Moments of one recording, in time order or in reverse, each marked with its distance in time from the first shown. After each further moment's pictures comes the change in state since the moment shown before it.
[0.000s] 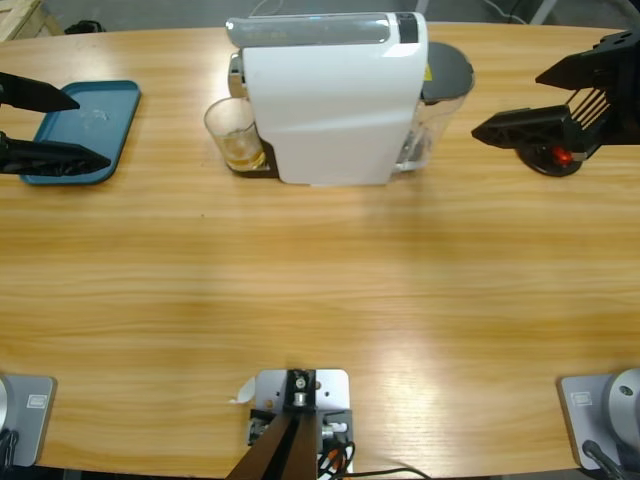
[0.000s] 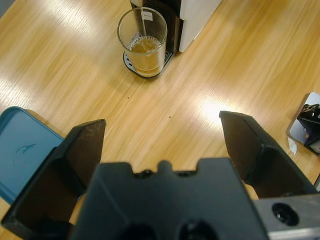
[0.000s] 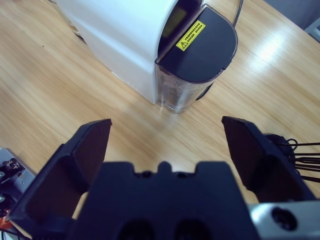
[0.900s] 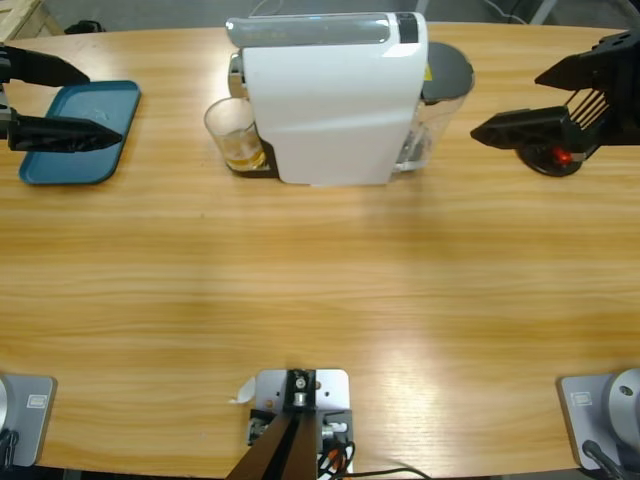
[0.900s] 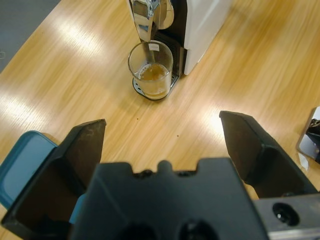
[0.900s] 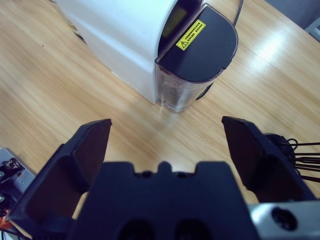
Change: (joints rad) arm 0 0.000 0.013 0.025 -0.129 -0.022 0.016; arm 1 0.000 0.004 0.000 0.001 0.000 0.000
